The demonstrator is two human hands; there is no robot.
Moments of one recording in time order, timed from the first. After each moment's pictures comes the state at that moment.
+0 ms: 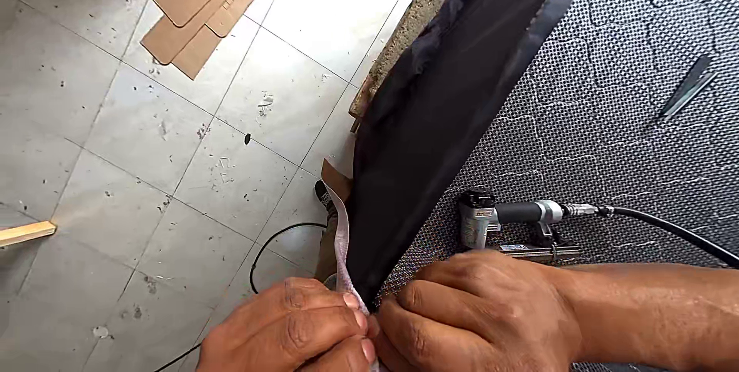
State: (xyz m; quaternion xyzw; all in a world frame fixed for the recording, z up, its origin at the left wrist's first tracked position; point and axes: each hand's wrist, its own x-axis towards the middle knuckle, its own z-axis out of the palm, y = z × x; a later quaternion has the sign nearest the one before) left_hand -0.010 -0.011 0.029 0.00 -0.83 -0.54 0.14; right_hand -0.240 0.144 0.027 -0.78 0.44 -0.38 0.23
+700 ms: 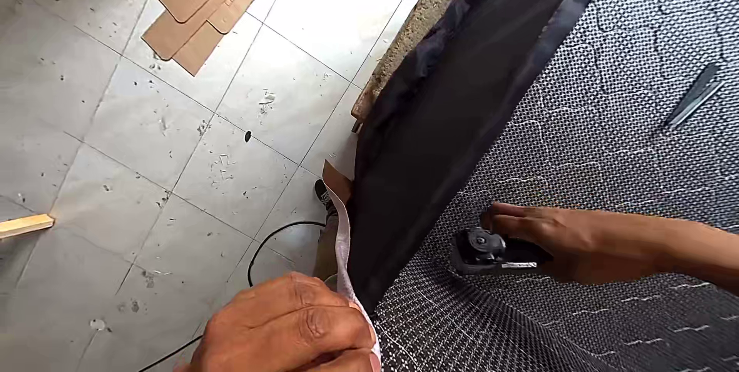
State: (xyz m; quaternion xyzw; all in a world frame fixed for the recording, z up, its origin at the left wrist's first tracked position) left_hand -0.021 -0.026 0.028 -0.03 -0.81 -0.57 0.10; right_hand -0.366 0.234 -0.031 -0.54 0.56 0.12 0.62
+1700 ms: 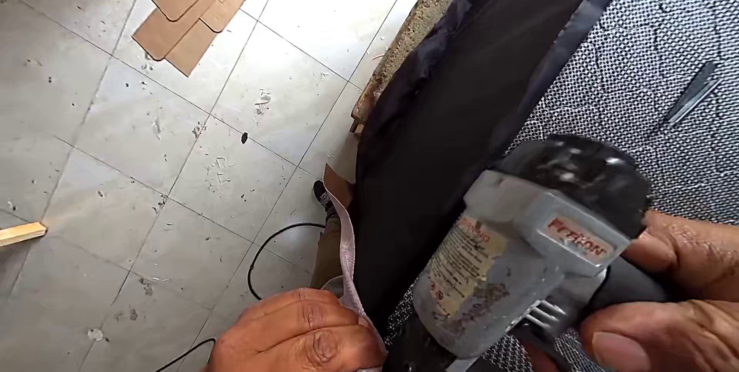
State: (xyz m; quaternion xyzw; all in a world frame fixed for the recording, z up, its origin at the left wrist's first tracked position) left_hand -0.020 -0.026 0.019 -0.03 -0.78 -0.62 0.13; right_hand -0.333 0.154 0.089 -0.18 0.49 -0.33 0.79
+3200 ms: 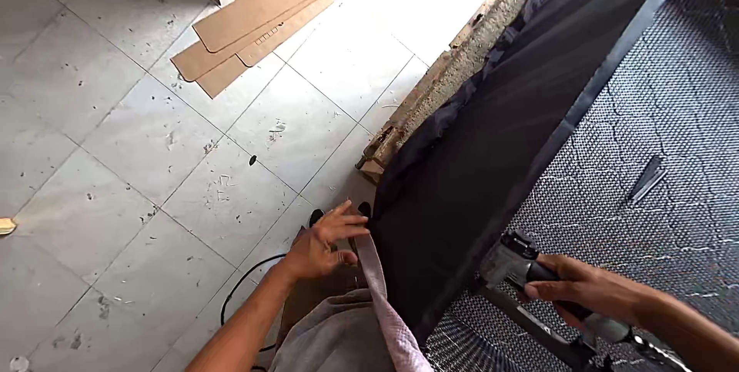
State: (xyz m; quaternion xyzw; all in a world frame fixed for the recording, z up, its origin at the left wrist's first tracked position) left_hand -0.025 -0.060 -0.167 0.09 -0.80 -0.59 0.00; right_hand -0.388 0.288 -0.050 -0.07 0.66 -0.10 0.74
